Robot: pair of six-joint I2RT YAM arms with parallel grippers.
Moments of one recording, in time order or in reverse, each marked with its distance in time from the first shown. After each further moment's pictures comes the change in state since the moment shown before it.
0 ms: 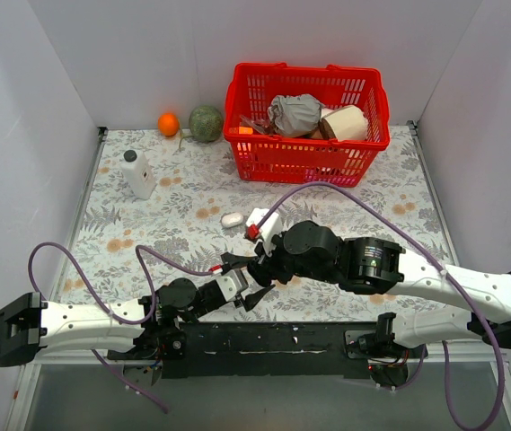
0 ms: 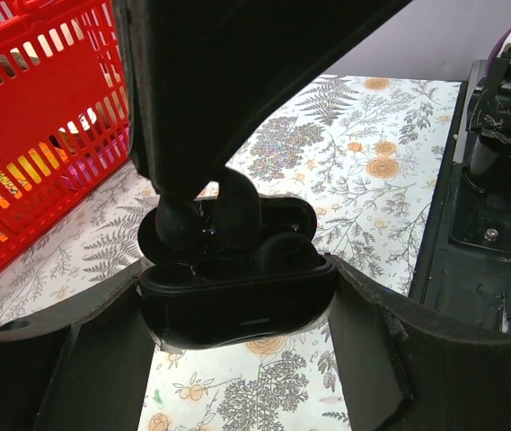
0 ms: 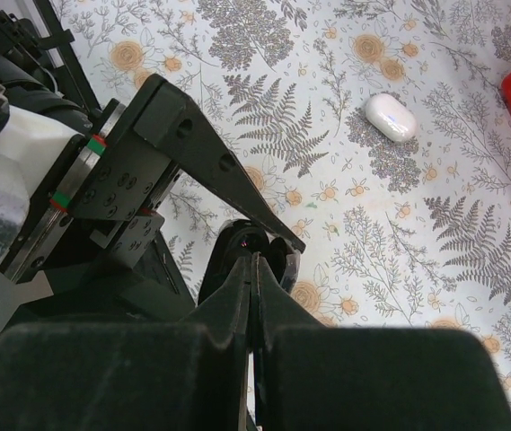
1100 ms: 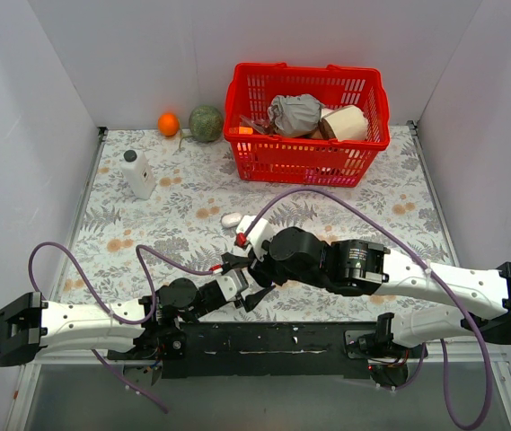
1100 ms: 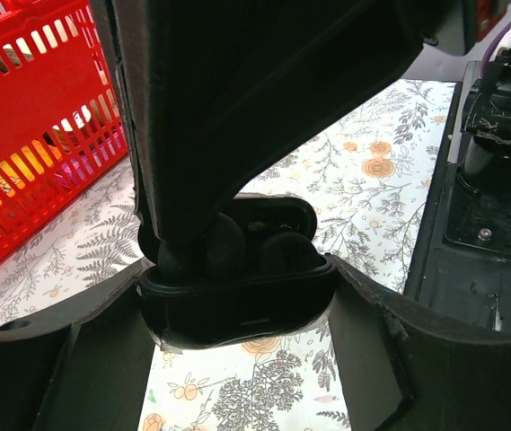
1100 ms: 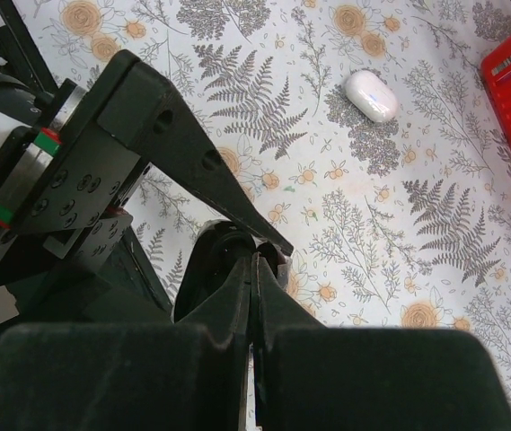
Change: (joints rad) left arm 0.000 0.005 0.000 0.001 0.003 -0.014; right arm 0.023 0.066 0.000 -0.020 0.081 -0.030
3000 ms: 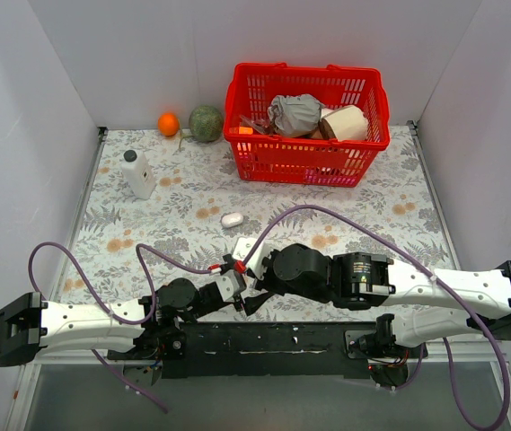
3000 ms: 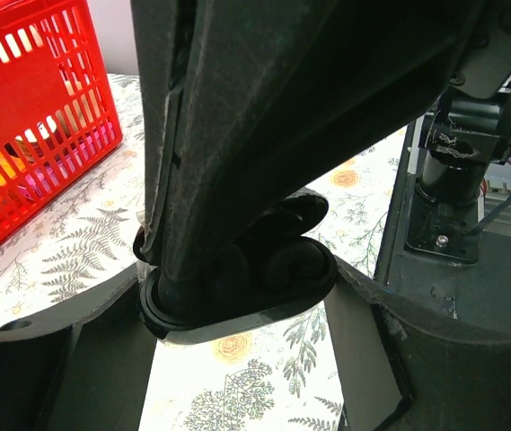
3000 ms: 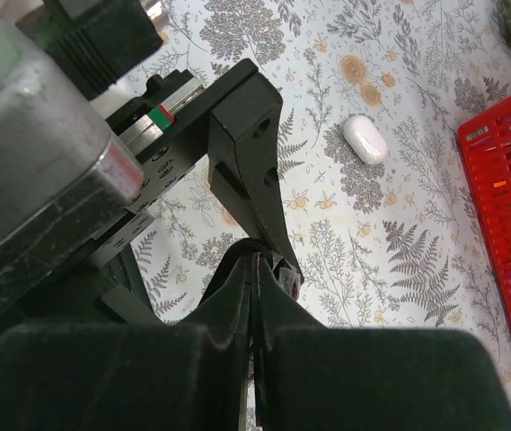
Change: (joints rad) left arm 0.001 -0.003 0.000 0.021 0.069 -0.053; right arm 0.109 -0.047 -0.060 0.077 0.049 -0.152
